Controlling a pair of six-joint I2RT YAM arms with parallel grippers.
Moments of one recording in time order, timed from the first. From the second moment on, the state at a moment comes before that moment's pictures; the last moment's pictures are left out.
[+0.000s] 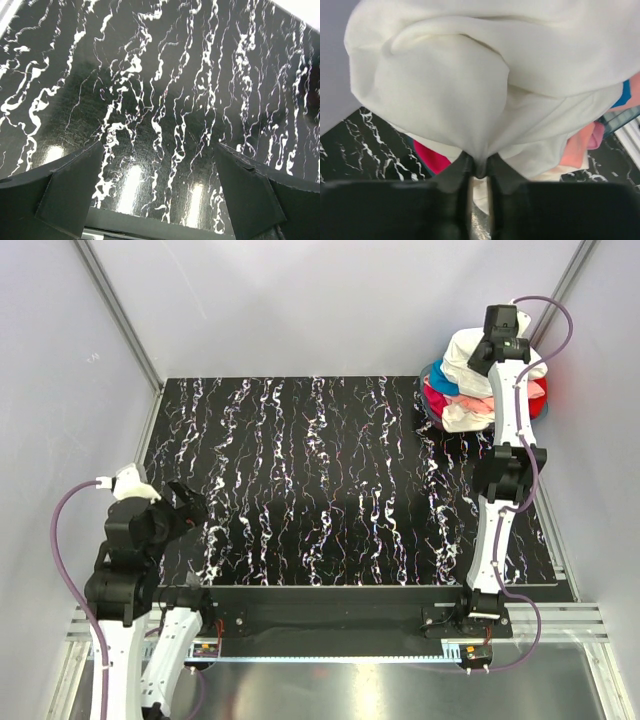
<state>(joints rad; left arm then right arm) -0.05 0.46 0.93 -0.95 -0.11 -0.47 -0.08 2.39 2.65 -0.95 0.27 0.42</state>
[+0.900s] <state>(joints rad) 0.07 0.42 0.93 -0.95 -0.10 -0.46 0.08 1.28 2.12 -0.78 0.03 0.51</state>
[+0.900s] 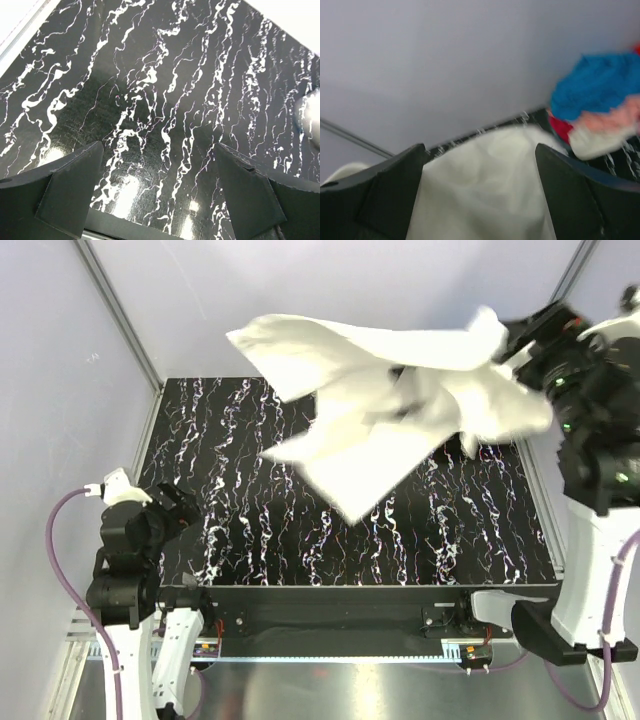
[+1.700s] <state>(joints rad) 0.04 0.53 0.88 -0.95 0.14 -0.54 0.12 0.90 0.94 -0.89 -0.14 0.78</state>
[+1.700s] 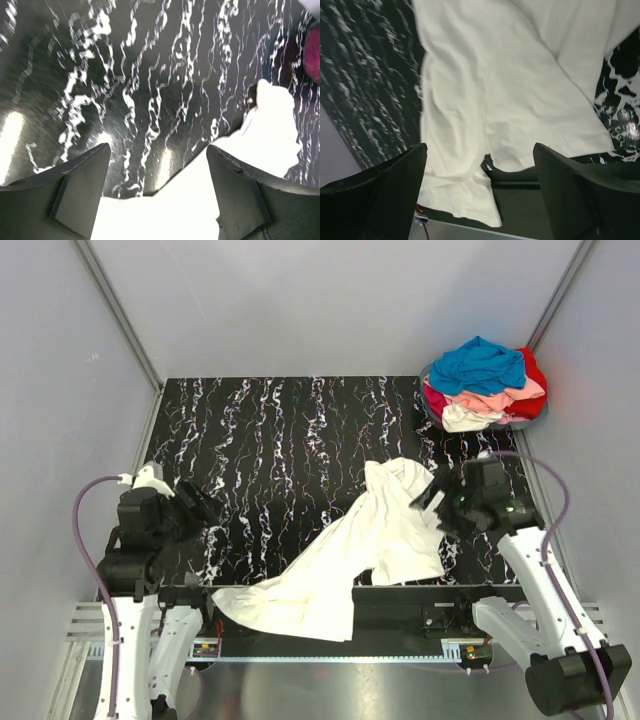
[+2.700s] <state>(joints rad) -0.71 0.81 0.80 -0.92 -0.21 -0.92 0.20 1.00 0.52 -0.89 -0.03 1.04</state>
